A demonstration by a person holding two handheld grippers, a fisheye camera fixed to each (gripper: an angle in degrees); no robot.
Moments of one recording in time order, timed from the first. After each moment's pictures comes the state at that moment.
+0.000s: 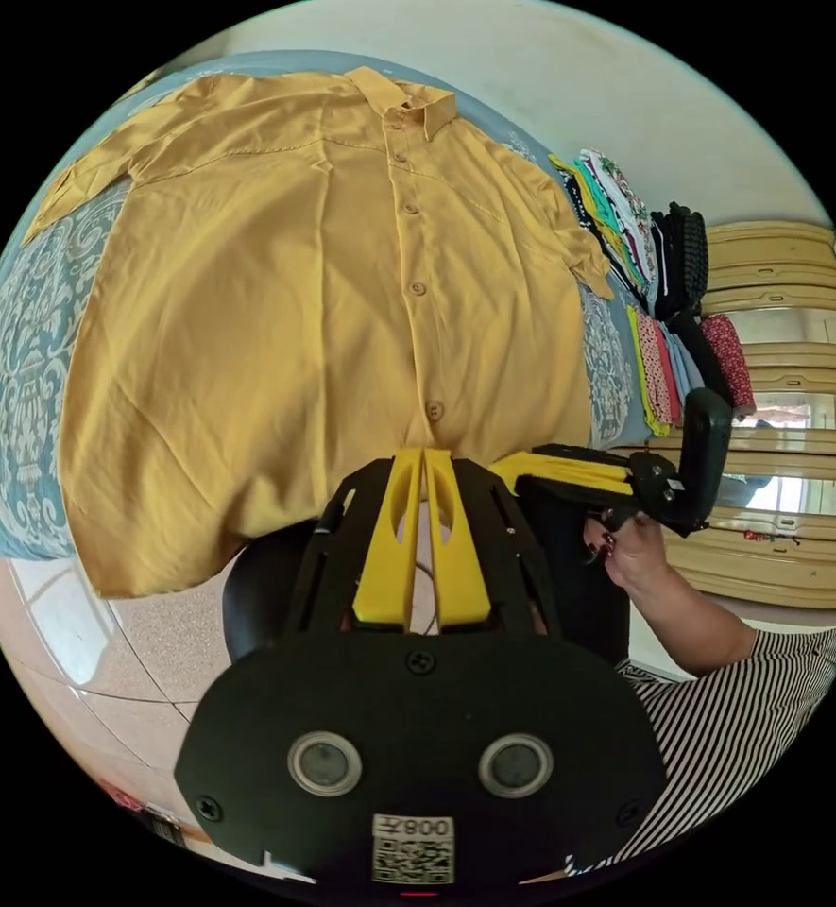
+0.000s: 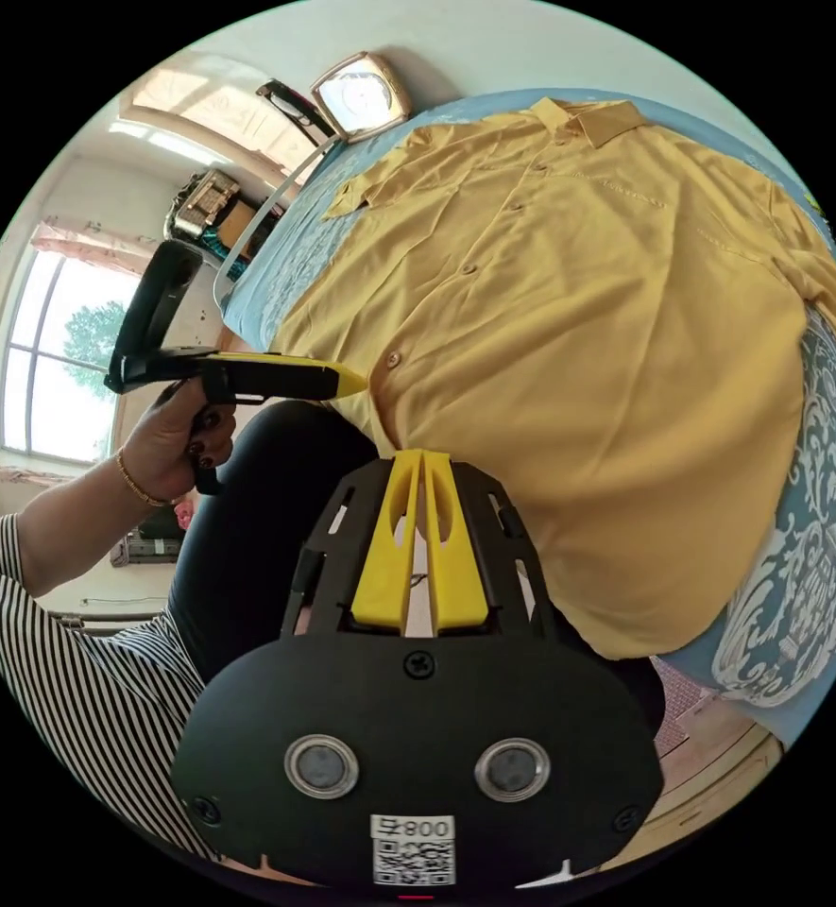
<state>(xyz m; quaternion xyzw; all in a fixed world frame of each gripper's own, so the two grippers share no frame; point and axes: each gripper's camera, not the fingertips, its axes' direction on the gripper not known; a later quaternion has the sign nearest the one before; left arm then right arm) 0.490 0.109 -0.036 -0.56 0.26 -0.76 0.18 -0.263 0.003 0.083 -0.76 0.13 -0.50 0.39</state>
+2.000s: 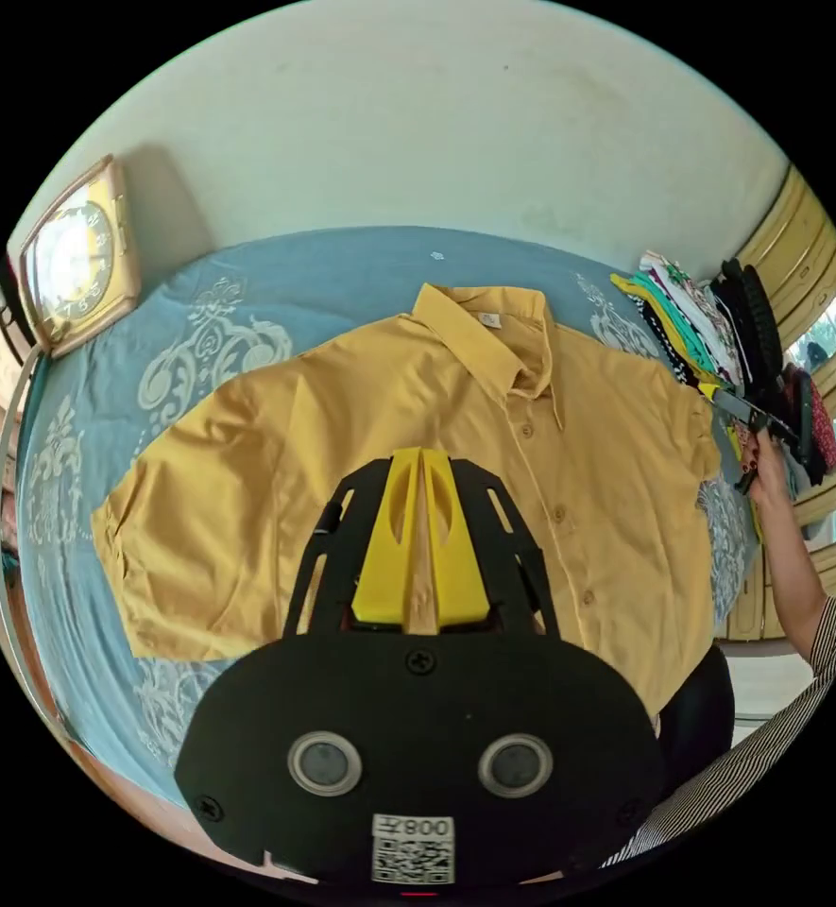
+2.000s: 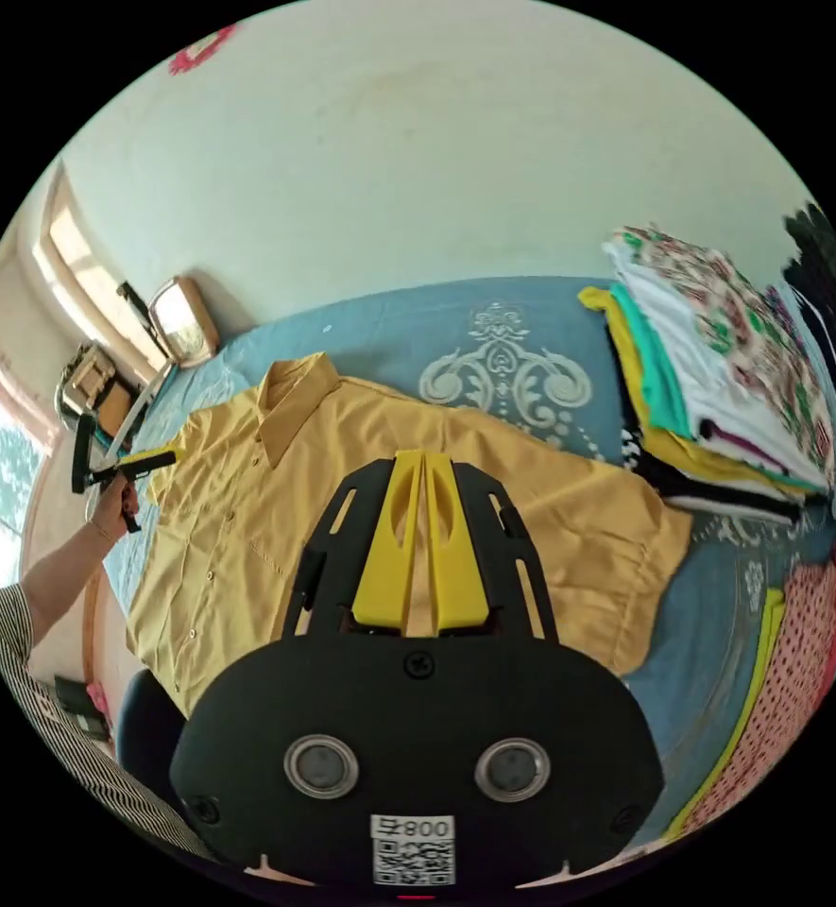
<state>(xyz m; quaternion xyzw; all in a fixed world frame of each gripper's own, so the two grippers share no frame) 0.456 0.532 0.166 -0.62 0.14 -0.67 0.39 -0.063 -0.192 0.504 -0.52 0.15 -0.58 0.61</state>
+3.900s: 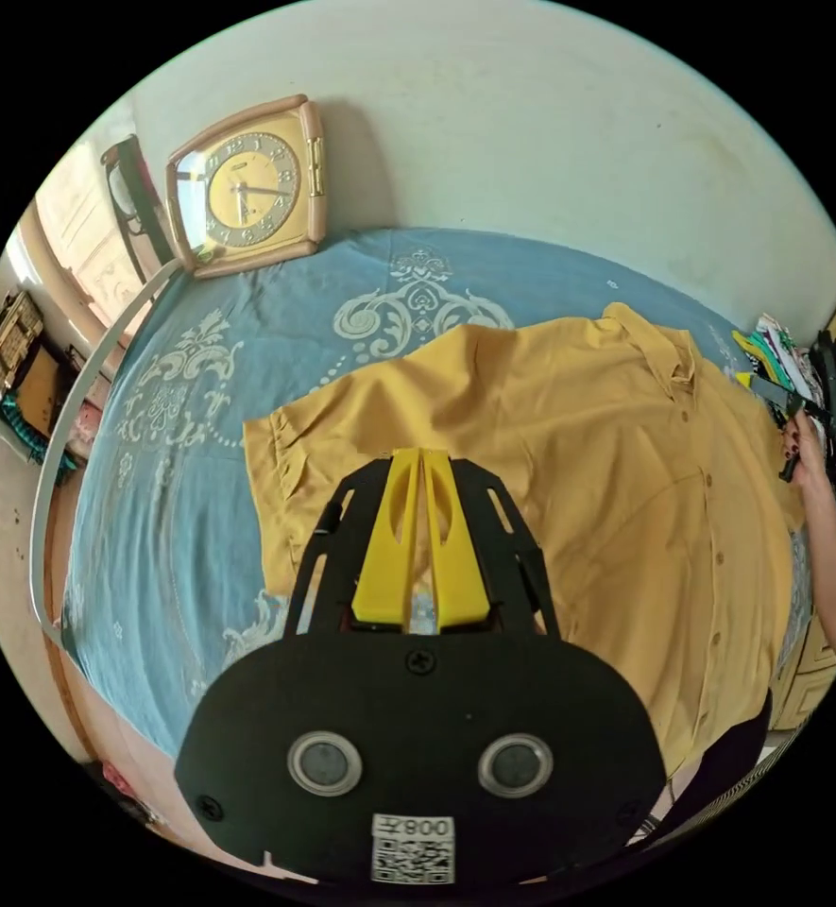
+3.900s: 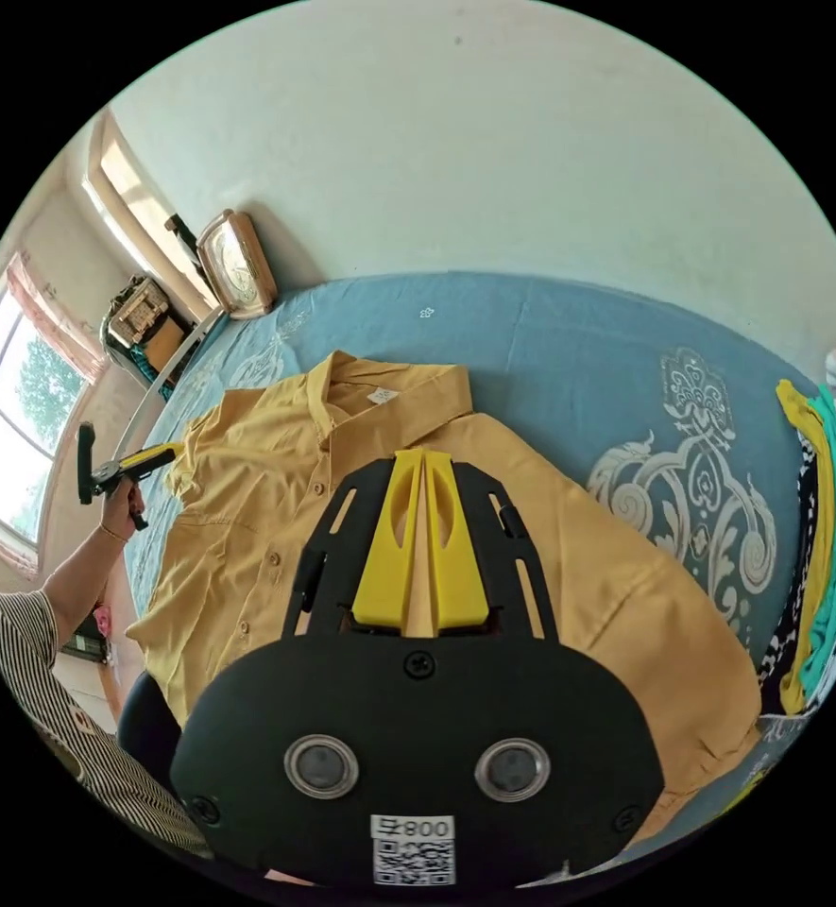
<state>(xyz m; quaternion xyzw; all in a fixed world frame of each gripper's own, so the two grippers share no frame) 0.502 0.576 0.002 -0.70 0.00 -0.62 0.36 0.069 0.124 0.602 -0.63 0.09 -0.60 0.49</state>
